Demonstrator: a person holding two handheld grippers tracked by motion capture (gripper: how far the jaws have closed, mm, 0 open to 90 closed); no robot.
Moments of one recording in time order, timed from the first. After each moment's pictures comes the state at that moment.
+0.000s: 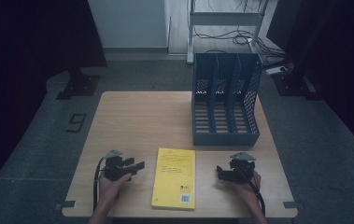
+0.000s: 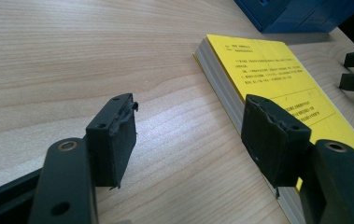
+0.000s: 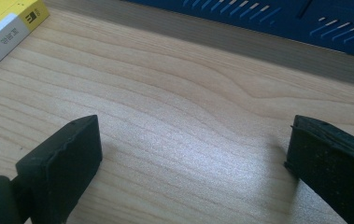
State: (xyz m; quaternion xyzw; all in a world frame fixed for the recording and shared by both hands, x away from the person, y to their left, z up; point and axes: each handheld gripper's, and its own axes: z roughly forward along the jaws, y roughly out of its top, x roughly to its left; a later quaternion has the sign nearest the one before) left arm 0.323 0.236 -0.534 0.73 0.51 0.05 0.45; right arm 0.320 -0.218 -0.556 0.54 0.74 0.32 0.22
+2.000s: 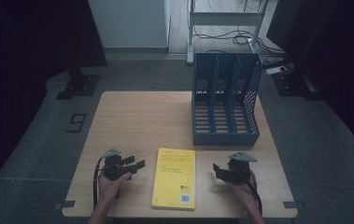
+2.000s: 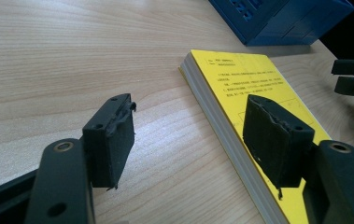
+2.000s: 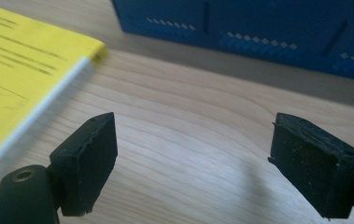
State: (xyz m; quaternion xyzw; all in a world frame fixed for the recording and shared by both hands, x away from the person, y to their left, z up) left arm 0.321 0.234 -0.525 0.72 0.50 0.05 0.48; right arm 0.309 -0.204 -0.535 0.53 0.73 0.38 0.21
